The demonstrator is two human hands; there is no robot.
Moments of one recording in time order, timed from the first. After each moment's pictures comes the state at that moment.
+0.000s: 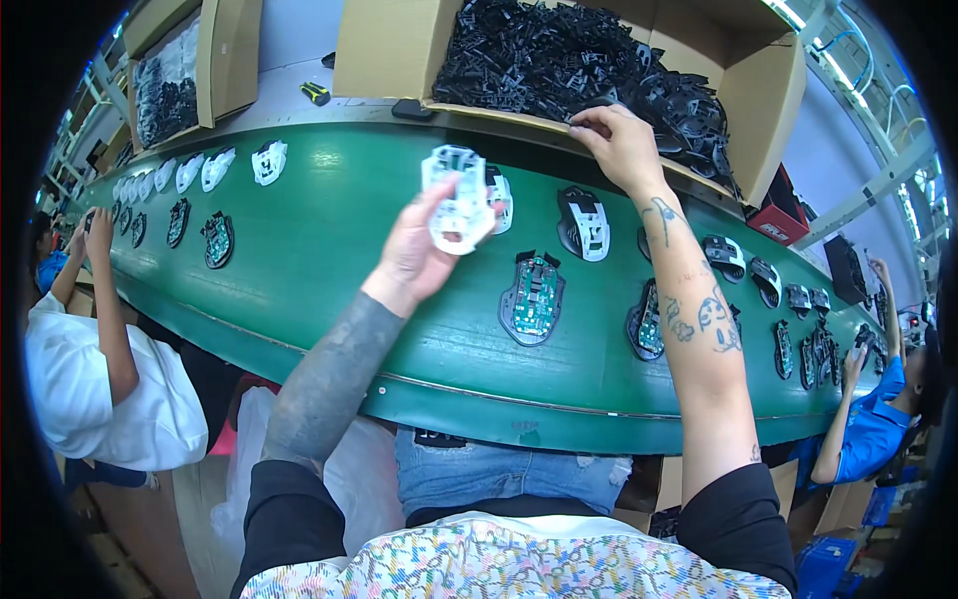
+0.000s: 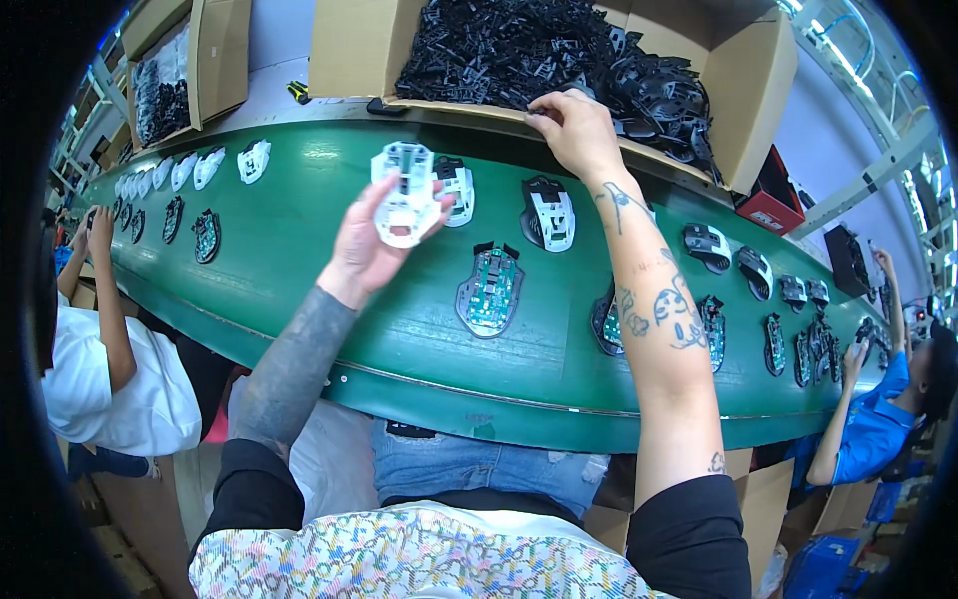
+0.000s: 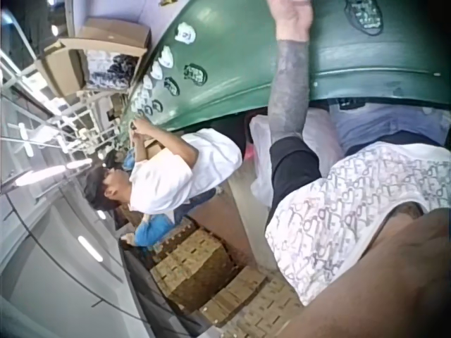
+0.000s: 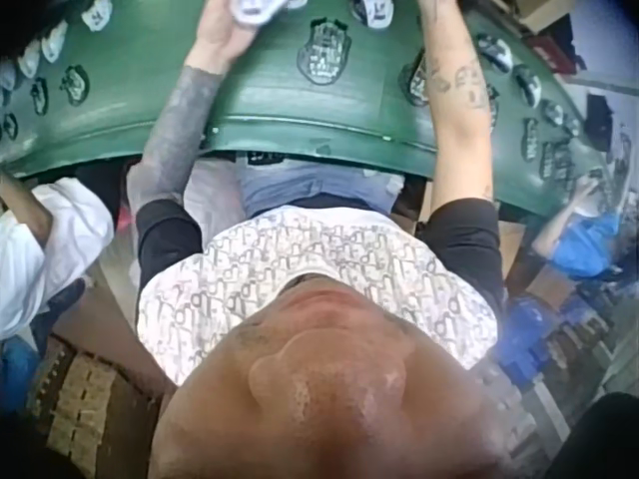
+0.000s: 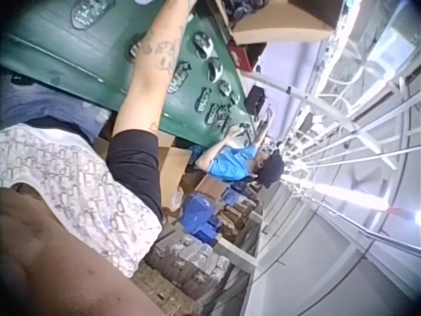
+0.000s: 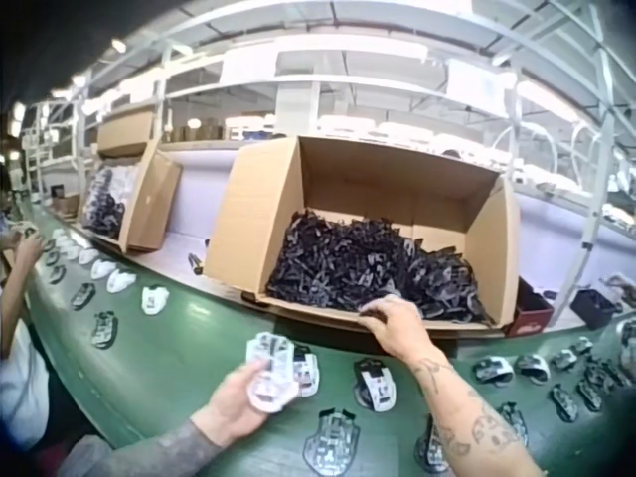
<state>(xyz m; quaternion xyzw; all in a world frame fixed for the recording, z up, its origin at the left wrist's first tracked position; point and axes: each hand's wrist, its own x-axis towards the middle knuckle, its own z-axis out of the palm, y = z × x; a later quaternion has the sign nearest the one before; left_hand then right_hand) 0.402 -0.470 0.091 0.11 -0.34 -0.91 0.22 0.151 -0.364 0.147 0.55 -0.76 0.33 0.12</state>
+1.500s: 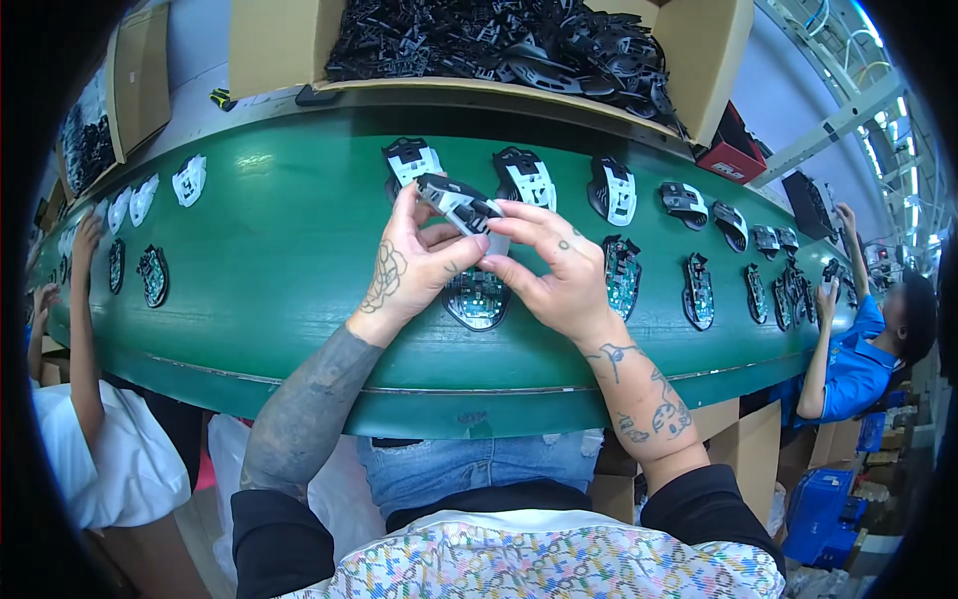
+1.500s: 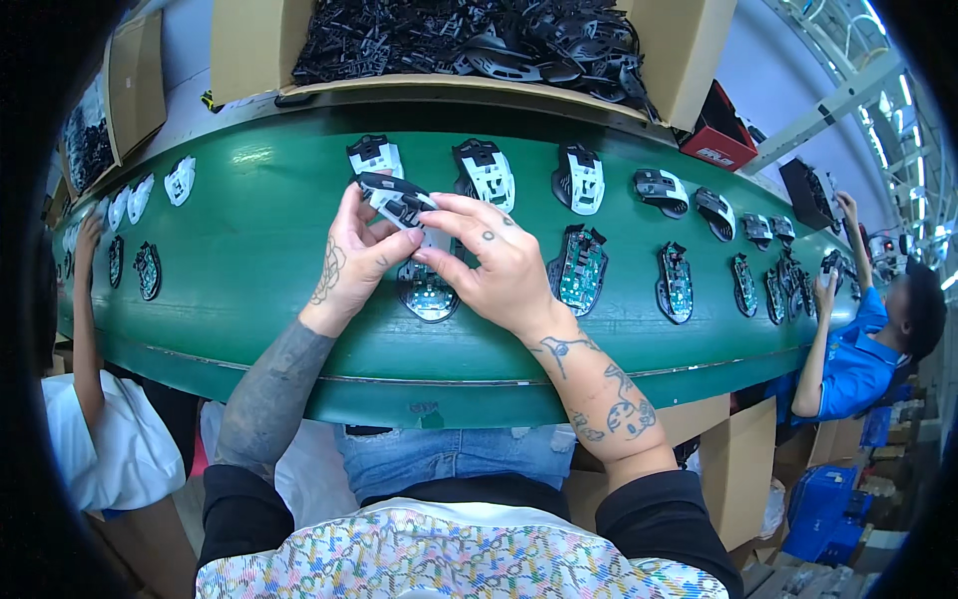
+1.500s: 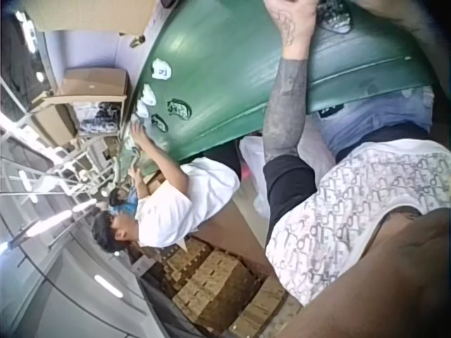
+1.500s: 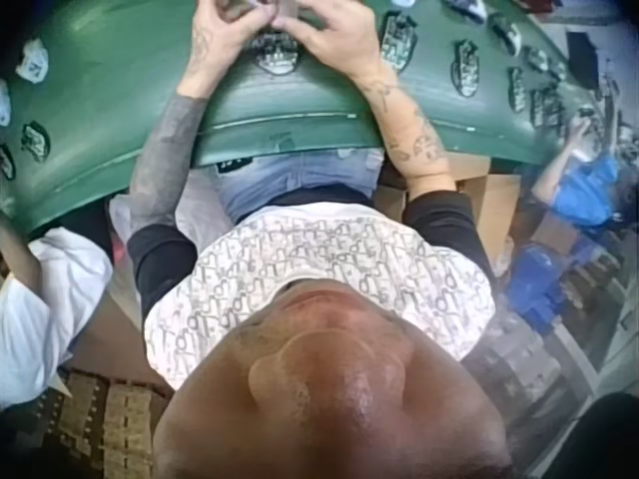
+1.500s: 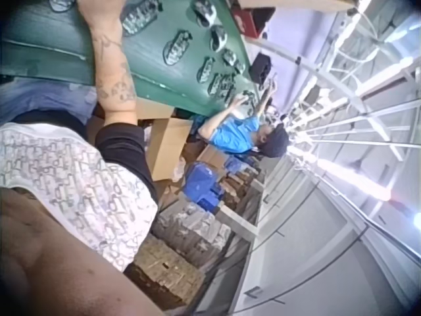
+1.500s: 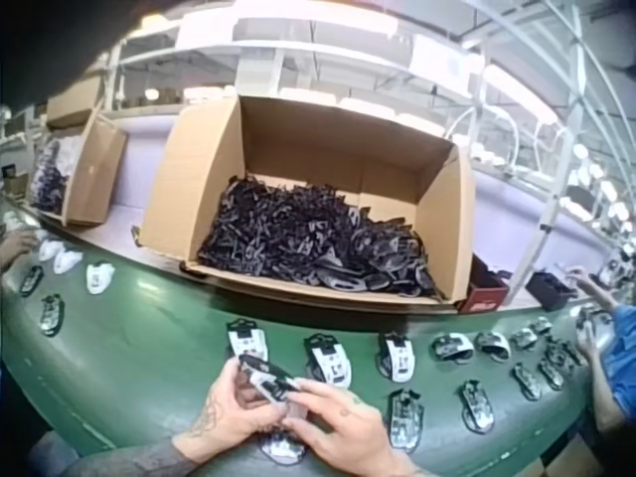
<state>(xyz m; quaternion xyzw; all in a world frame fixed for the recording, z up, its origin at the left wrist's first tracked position) 0.386 -0.414 0.077 0.08 -0.55 -0.79 0.24 0.280 -0.269 0.100 0.59 -0.67 0.44 0.12</state>
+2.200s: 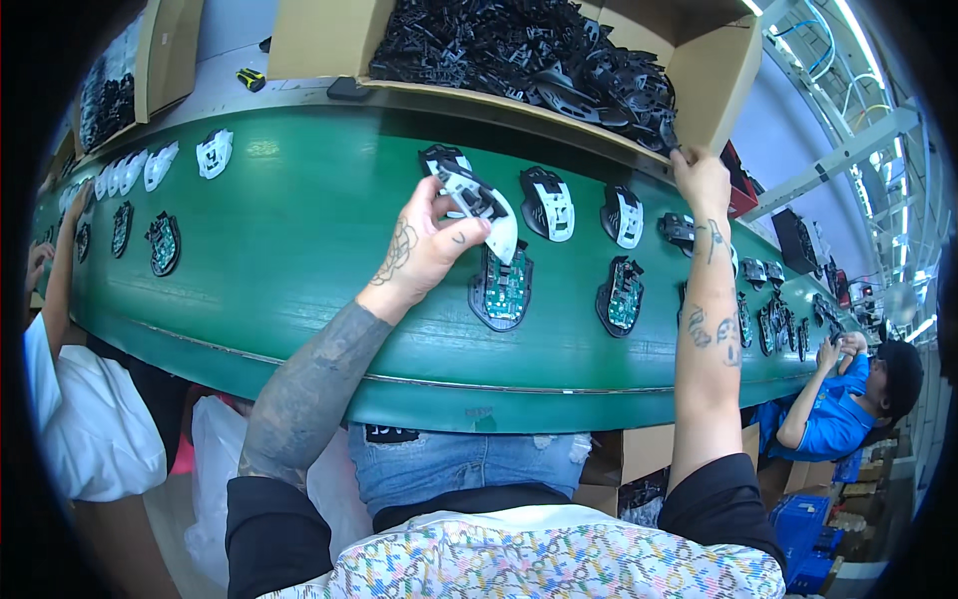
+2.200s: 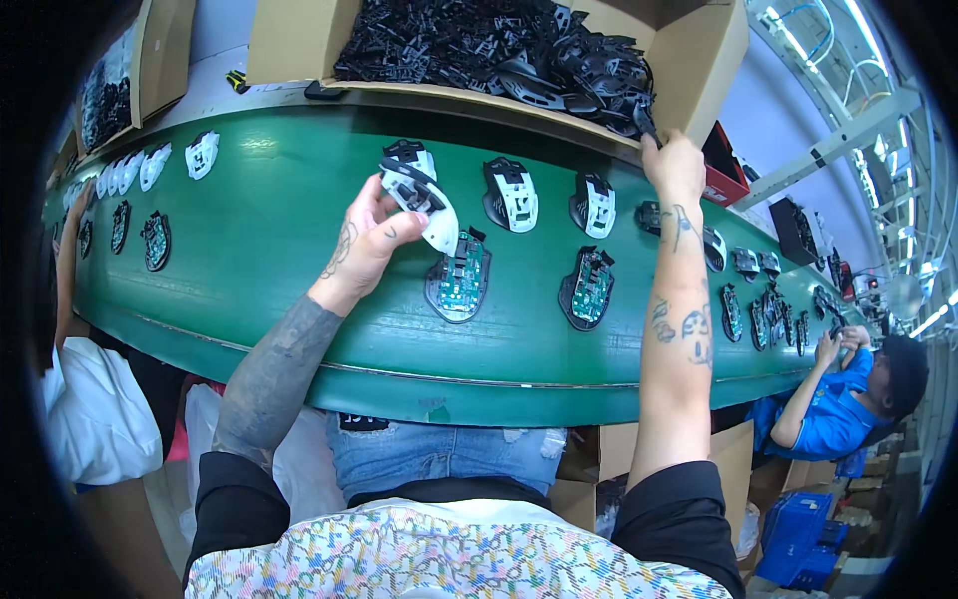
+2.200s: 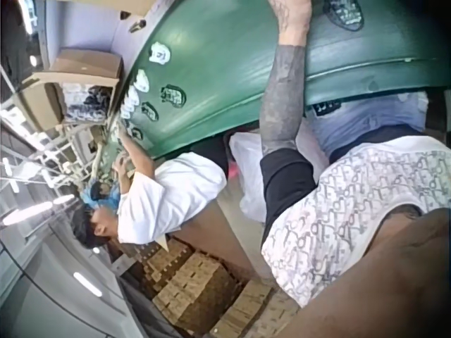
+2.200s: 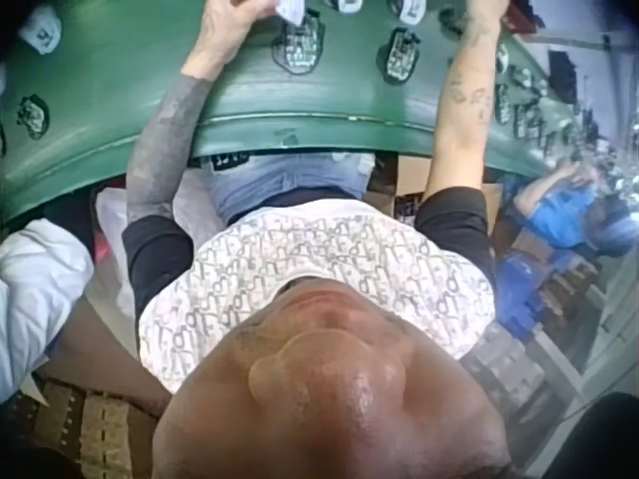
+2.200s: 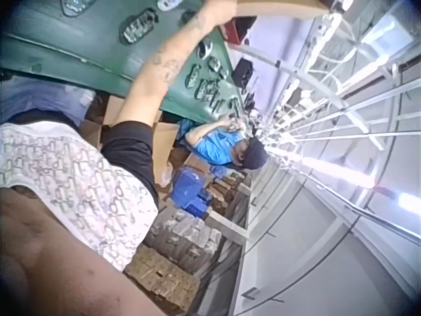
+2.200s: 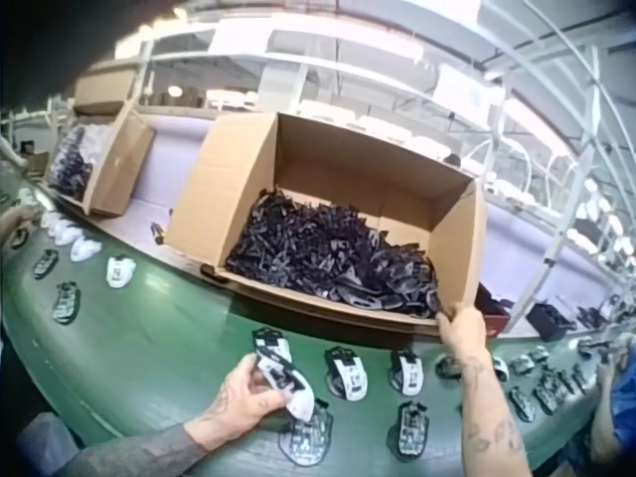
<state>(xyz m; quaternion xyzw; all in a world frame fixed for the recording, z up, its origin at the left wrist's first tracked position) 0.391 -0.436 0.083 0.08 -0.56 -0.79 0.23 0.080 -0.232 0.160 0.22 -0.92 0.09 0.31</state>
